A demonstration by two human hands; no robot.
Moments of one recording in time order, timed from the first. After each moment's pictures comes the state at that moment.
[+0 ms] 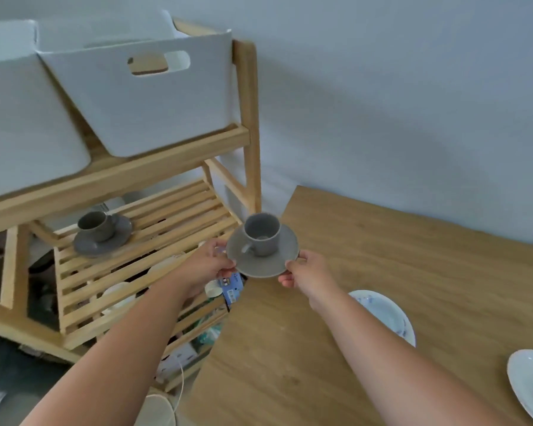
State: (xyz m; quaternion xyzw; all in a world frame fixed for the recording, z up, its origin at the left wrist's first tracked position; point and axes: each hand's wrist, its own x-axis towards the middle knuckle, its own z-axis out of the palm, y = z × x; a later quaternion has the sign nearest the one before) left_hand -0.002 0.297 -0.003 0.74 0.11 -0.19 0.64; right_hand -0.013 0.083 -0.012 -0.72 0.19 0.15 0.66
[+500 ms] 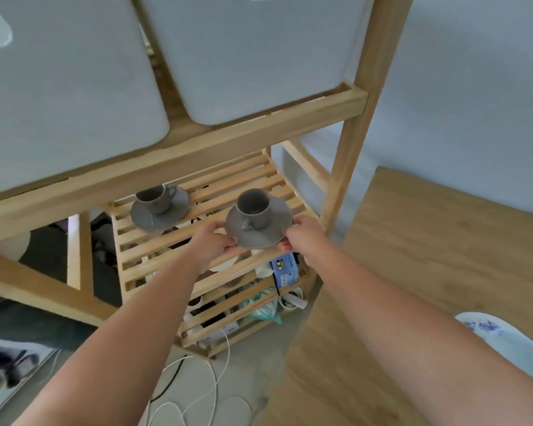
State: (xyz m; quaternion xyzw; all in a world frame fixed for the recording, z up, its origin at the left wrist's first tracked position) left_hand 0.051 0.447 -0.066 0.70 0.28 -0.14 0.64; right_hand 0.087 0.241 -0.052 -0.76 0.13 0.23 0.59
